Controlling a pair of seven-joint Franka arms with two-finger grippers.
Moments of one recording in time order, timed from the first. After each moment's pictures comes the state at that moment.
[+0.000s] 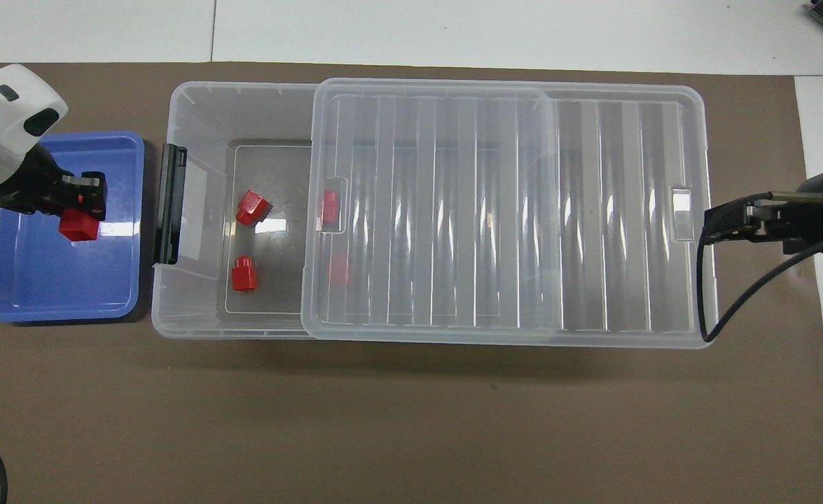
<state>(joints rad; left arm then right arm) 0.00 0.18 -0.05 -1.55 0.06 1.64 -0.02 -0.06 -0.03 0.11 -1.63 -0.02 1.57 0.19</state>
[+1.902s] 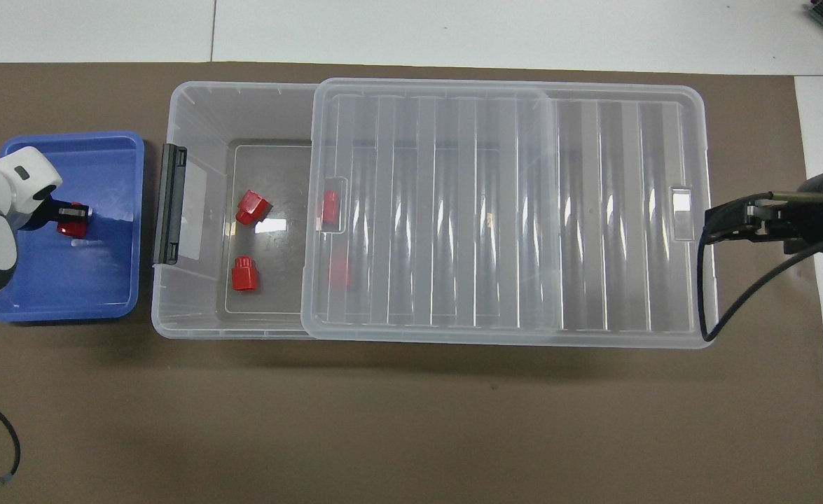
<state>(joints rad) 0.24 0.41 -0.05 -1.89 0.06 2.44 0.31 -0.06 -0.03 0.11 -1.63 -0.02 1.57 0.19</state>
